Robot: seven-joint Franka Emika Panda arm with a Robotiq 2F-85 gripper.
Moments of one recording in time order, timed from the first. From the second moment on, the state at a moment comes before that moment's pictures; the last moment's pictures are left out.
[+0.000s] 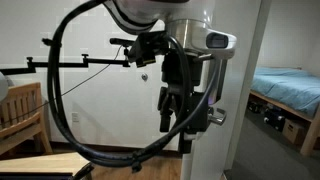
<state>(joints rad) -0.02 -0.39 0.08 -2.53 -0.19 2.00 0.06</state>
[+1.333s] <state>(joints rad) 0.03 -0.57 0.16 -2.64 -0.19 2.12 0.18</state>
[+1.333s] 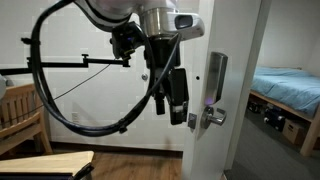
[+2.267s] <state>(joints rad) 0.03 -0.71 0.36 -2.71 -0.35 2.43 0.35</state>
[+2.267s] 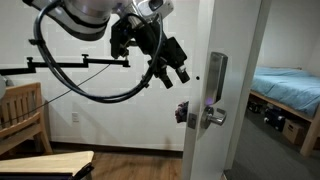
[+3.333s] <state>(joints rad) 0.03 -0.64 0.33 -2.70 -0.45 2.58 0.11</state>
